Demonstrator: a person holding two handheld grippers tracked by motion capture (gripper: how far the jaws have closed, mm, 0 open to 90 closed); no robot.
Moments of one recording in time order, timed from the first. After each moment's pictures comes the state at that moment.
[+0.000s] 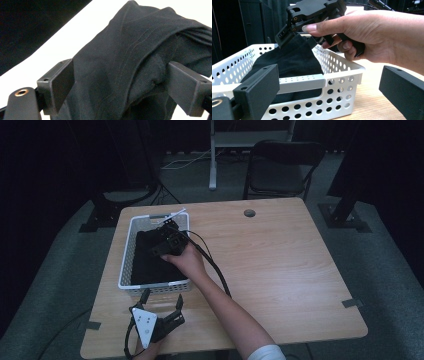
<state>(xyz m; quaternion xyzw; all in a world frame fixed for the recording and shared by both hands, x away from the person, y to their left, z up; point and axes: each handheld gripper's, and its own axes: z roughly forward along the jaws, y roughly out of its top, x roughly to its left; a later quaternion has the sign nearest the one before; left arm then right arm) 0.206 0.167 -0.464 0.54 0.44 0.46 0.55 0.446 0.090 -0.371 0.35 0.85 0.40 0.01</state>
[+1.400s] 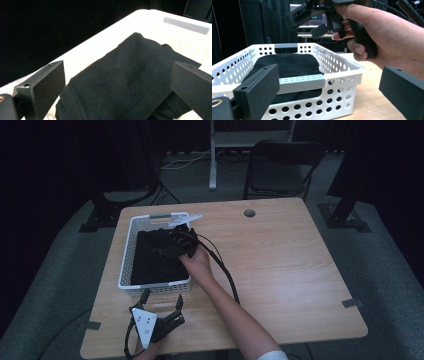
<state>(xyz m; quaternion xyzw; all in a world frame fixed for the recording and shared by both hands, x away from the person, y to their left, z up) 0.206 0.167 -0.464 0.54 0.44 0.46 0.55 0.424 0.055 -0.367 0.28 0.81 0.52 0.05</state>
